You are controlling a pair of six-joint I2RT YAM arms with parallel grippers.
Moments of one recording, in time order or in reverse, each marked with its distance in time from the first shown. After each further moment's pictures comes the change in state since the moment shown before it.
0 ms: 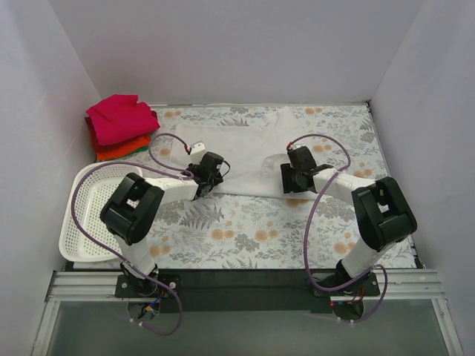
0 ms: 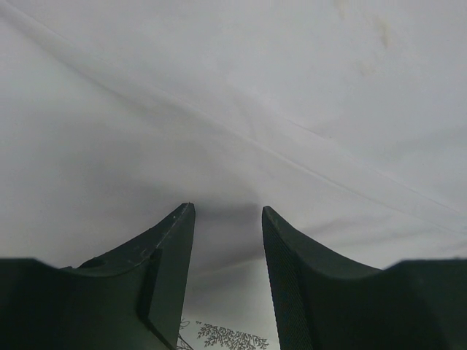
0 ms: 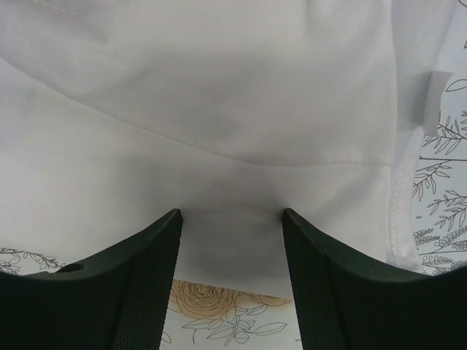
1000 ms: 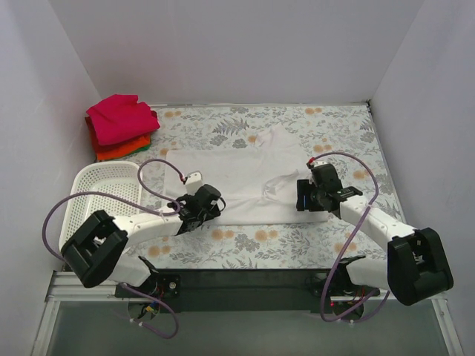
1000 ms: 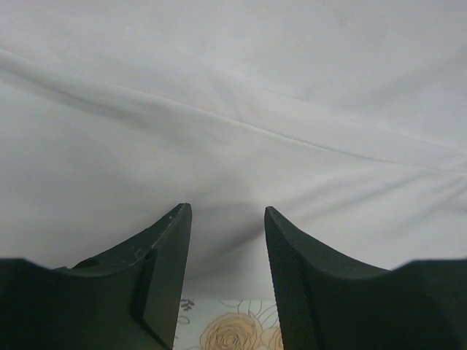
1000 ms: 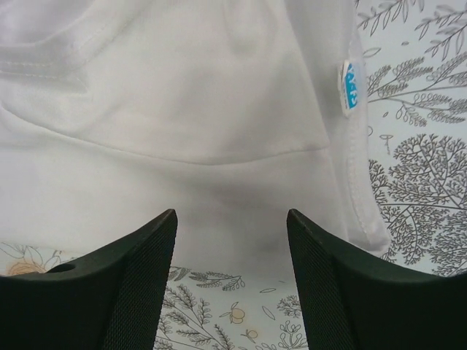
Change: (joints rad) left arm -0.206 -0.395 -0.343 -0.143 0.011 -0.170; right arm -0.074 -0.426 -0.295 -0.113 -0.146 0.052
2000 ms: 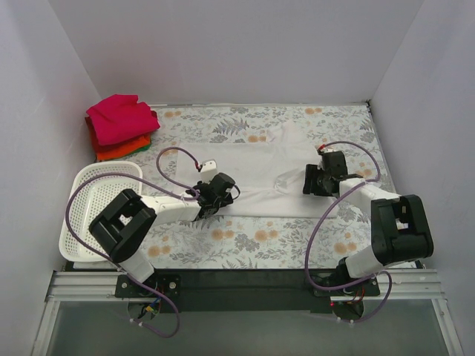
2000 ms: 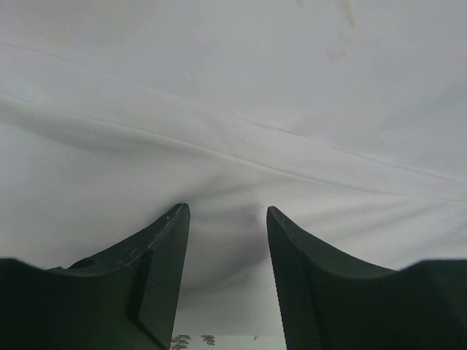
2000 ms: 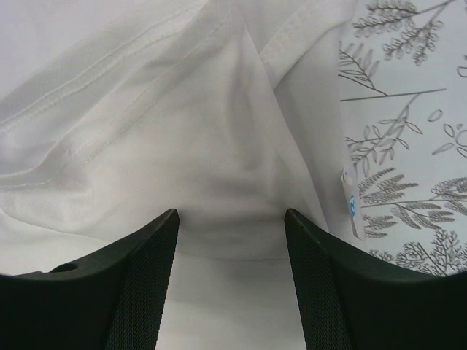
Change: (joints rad) left arm -0.007 0.233 0.182 0.079 -0.022 0.061; right arm -0.183 0.278 0.126 0.190 -0.043 -0.049
